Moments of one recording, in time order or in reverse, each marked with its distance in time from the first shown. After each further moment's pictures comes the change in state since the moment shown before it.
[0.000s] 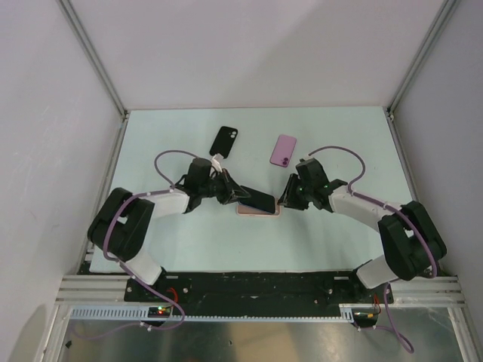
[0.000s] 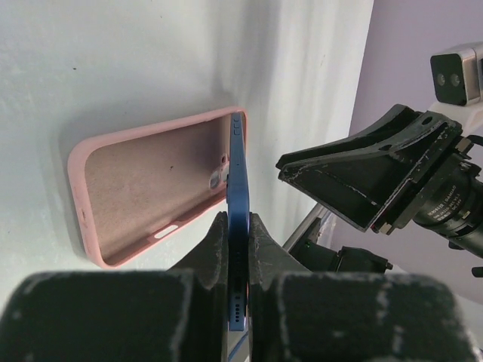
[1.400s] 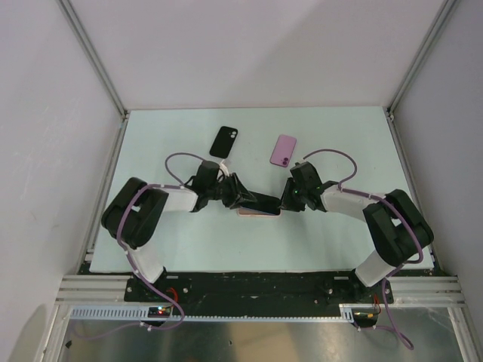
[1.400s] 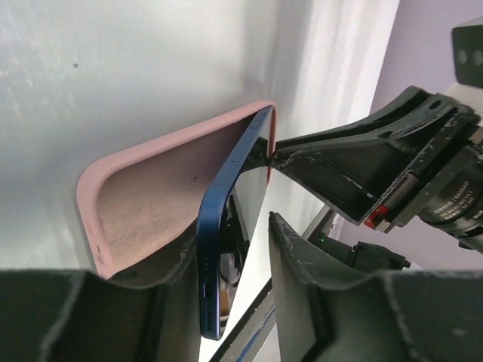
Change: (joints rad) left arm -0.032 0.149 0.032 0.064 0.027 -0.004; right arm 0.018 0.127 -0.007 0.092 0.025 -0.015
